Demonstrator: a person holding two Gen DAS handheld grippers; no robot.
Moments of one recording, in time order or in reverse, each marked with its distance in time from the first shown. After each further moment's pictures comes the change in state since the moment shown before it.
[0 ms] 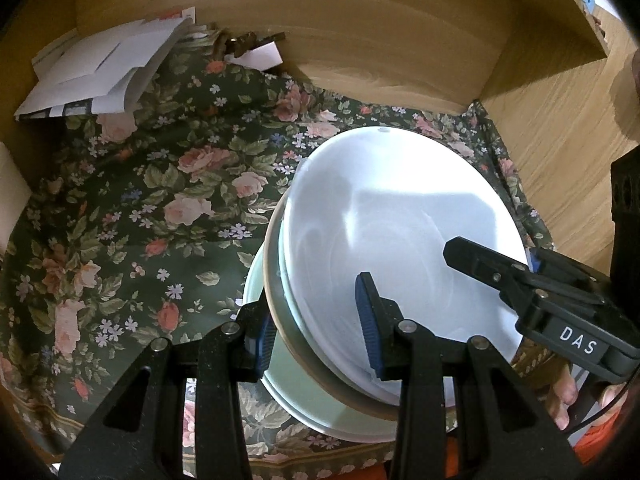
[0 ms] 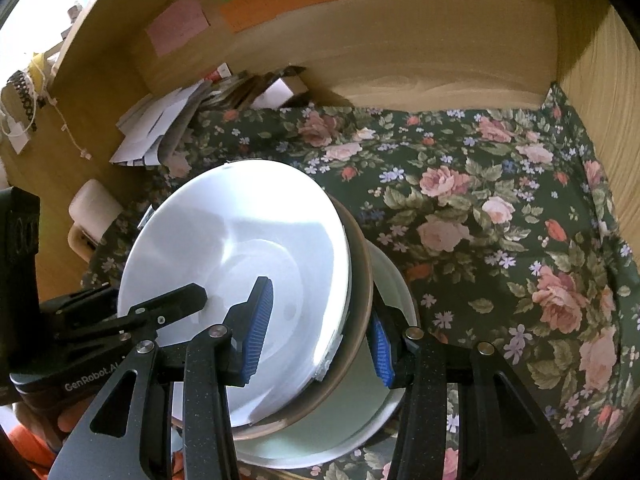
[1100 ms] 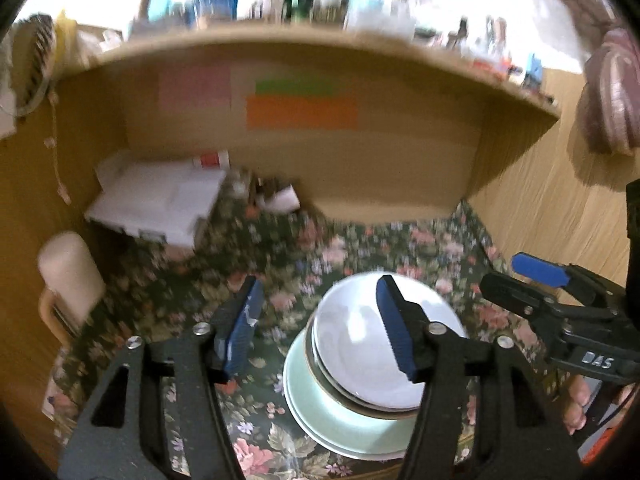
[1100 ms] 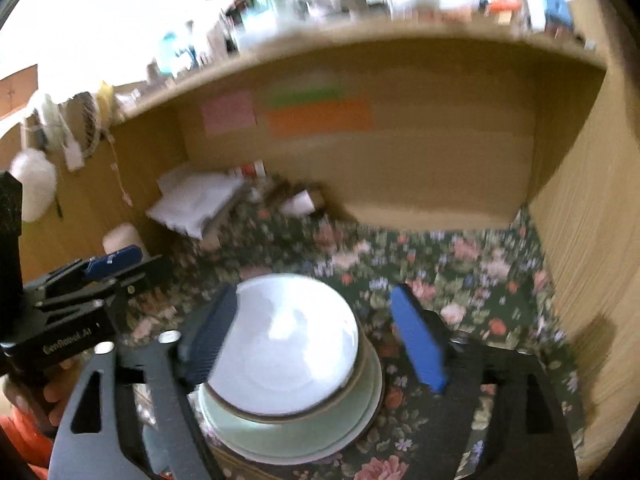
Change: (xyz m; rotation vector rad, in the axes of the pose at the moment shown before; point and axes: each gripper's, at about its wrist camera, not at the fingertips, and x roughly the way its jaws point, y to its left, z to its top) left arm -0.116 -0.019 -0.005 0.074 -0.465 0.087; right arm -0.104 0.034 -0.004 -0.172 -0.390 -0.052
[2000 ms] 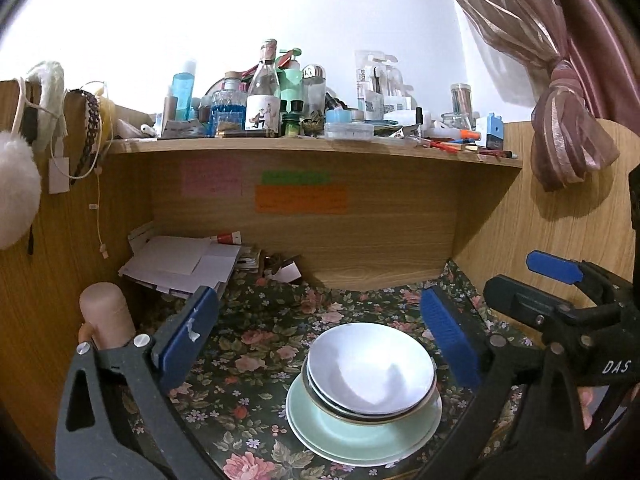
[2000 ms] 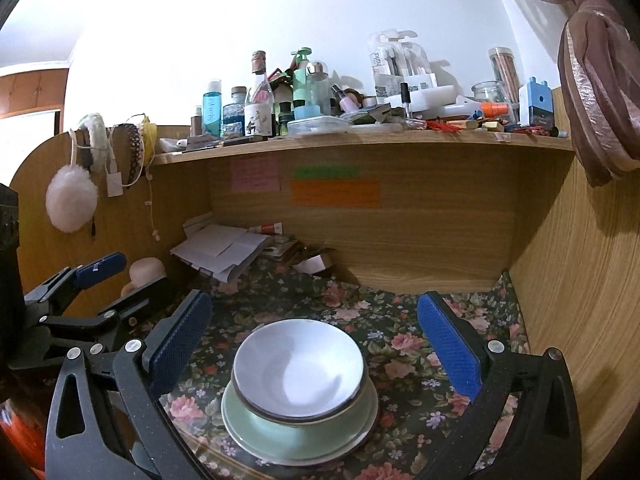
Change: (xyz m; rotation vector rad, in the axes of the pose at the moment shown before) left arm -0.080 -0.020 -0.014 0.032 -0.276 0.021; right arm -0.063 0.031 -0.004 -0.089 -0.207 -0.018
